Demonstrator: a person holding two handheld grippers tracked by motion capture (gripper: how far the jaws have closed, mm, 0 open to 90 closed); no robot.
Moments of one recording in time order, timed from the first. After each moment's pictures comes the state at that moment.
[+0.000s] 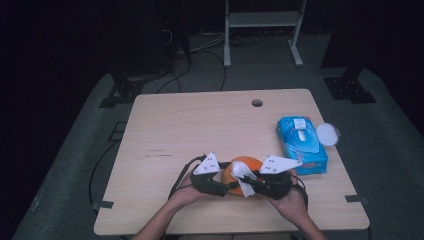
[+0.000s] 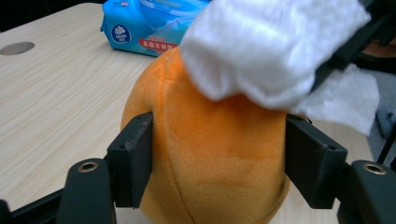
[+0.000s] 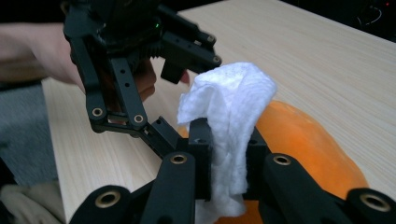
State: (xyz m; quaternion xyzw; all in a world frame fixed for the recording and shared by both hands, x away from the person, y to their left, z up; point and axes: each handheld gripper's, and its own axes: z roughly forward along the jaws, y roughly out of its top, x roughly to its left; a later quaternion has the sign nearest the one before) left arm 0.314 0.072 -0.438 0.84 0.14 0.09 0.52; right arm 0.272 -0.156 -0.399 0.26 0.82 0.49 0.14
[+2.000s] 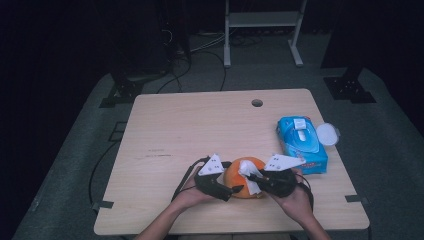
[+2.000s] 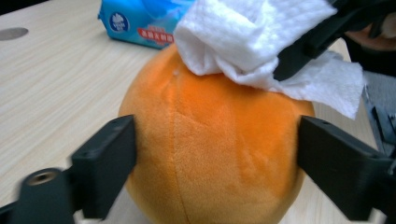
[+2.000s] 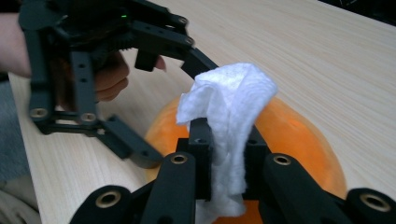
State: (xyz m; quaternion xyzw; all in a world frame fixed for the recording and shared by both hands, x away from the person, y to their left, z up) left arm 0.315 0.065 -0.449 0.84 0.16 0.09 0.52; right arm 0.278 -0.169 -0.406 0.29 0.83 0.46 0.15
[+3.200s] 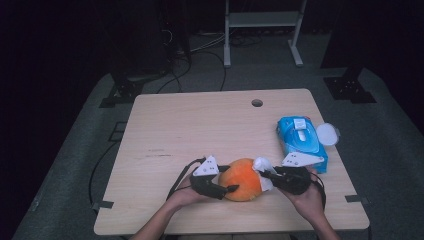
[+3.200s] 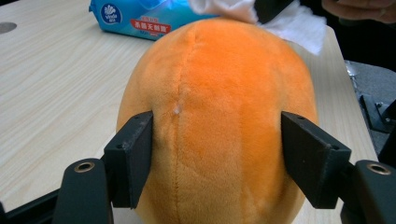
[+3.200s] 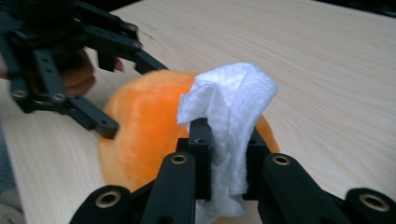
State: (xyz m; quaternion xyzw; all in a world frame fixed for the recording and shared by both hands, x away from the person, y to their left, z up) left arm 0.318 0.078 -0.451 0.84 0.14 0.07 0.51; right arm 0.284 -0.209 -0.411 0.34 0.80 0.48 0.14
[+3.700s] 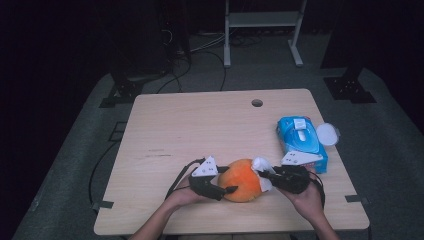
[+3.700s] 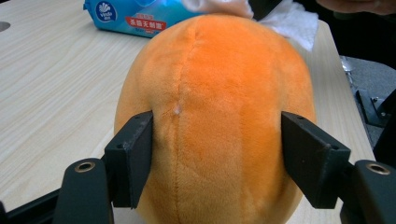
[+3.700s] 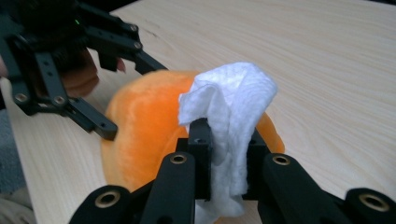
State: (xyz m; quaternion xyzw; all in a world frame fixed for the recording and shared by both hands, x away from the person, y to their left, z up) left arm 0.317 0.081 -0.452 0.85 0.13 0.07 0.51; right arm 0.288 -0.208 -0.411 0.34 0.80 0.47 0.12
